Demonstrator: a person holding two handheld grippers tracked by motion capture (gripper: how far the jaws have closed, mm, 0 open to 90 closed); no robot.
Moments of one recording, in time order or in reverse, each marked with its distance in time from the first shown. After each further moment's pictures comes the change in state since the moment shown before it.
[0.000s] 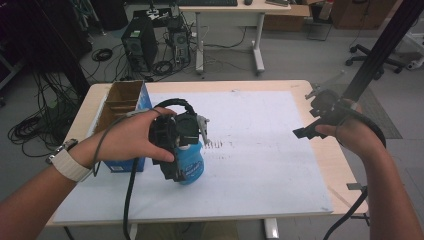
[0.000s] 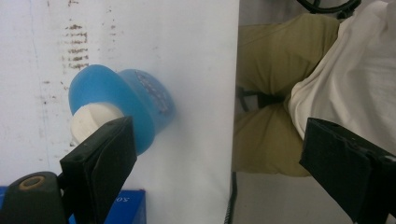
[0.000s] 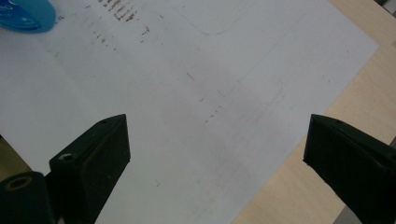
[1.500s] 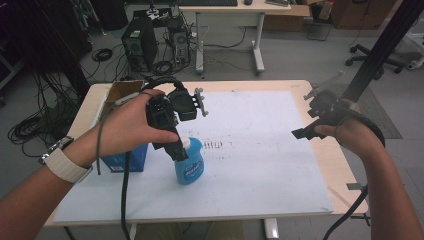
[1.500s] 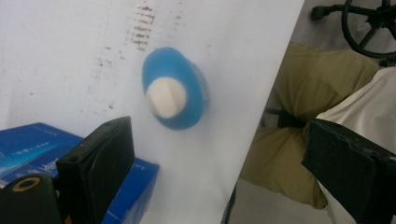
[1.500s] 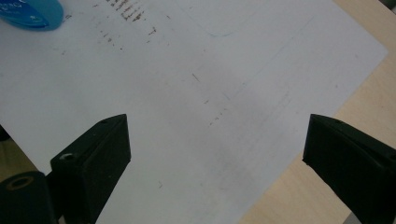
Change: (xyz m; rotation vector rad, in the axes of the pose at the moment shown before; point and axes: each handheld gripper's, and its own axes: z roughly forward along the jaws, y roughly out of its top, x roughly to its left) left arm 0.012 0.000 -0.033 -0.011 0.152 -0.279; right arm 0.001 0.002 0.003 -0.002 0.022 -0.021
